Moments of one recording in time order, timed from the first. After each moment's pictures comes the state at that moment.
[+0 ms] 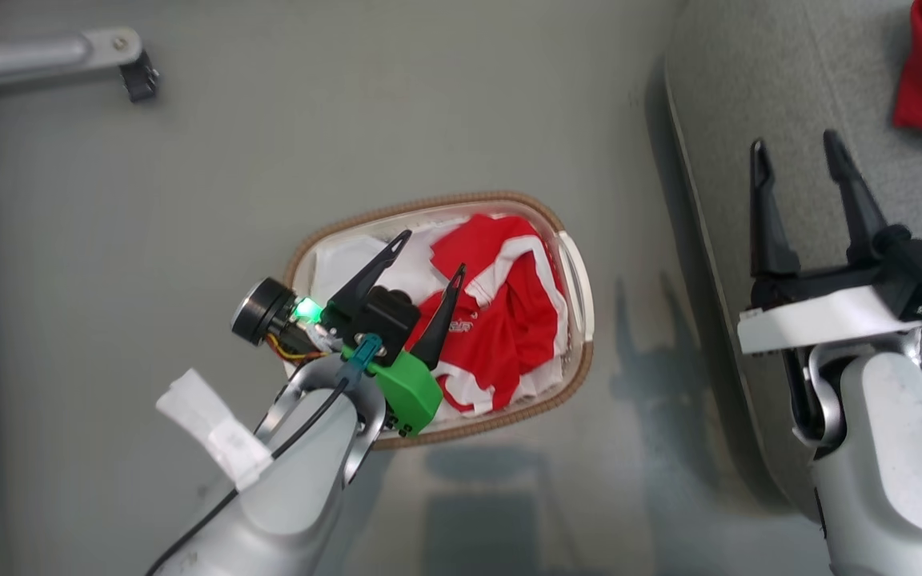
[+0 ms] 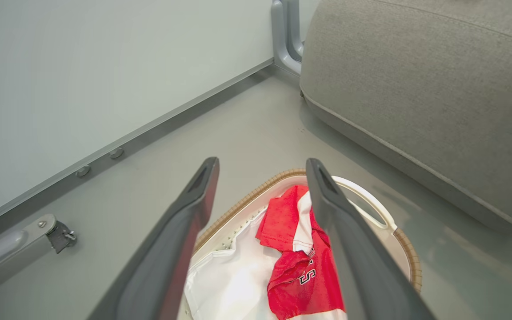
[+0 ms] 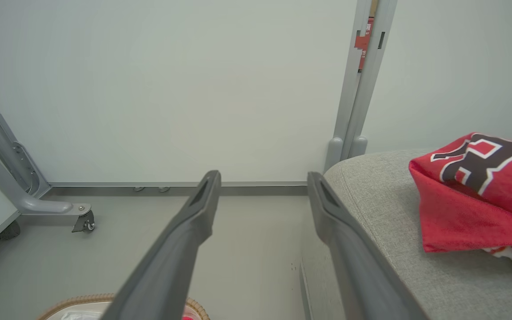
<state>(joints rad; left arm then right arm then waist) -0.57 0.05 -0.55 0.62 -0.05 -0.10 -0.25 -0.39 -0.05 -0.03 0.12 0.10 0.13 -0.26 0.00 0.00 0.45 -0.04</state>
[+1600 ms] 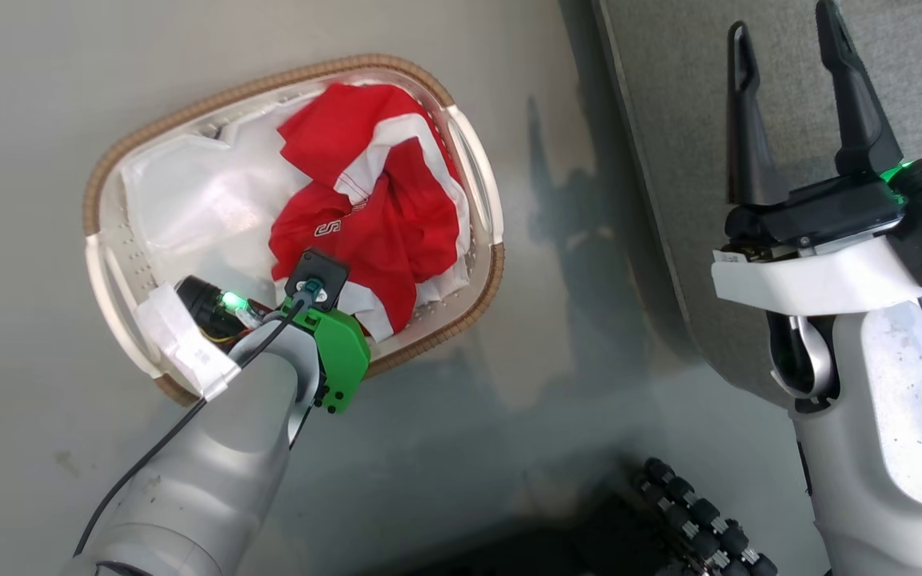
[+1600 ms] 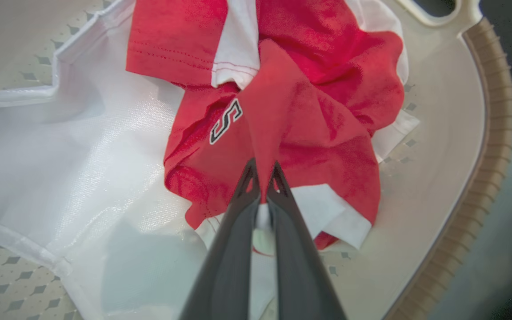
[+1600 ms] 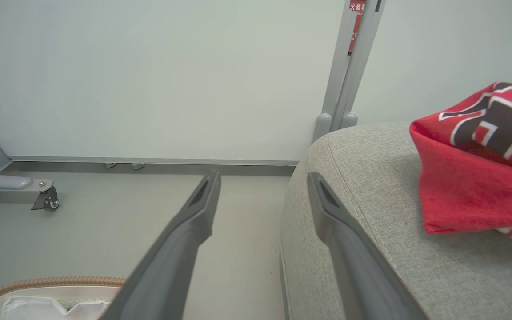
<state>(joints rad) -0.86 0.05 -0.78 1.22 -0.32 -0.05 -0.22 -0.50 -0.05 0.08 -0.09 0.15 0.13 -0.26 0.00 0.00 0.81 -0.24</state>
